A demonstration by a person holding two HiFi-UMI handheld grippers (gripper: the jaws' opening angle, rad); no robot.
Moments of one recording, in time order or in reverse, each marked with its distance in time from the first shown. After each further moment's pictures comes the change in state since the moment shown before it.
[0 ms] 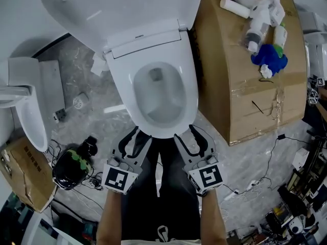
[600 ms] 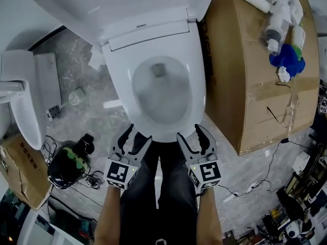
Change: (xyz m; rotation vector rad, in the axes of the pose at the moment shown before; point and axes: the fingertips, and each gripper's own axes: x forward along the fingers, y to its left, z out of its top) left arm 0.035 0.036 -0.106 -0.015 0.090 0.038; right arm 0.039 -0.035 -0.096 0.085 0.091 -0.077
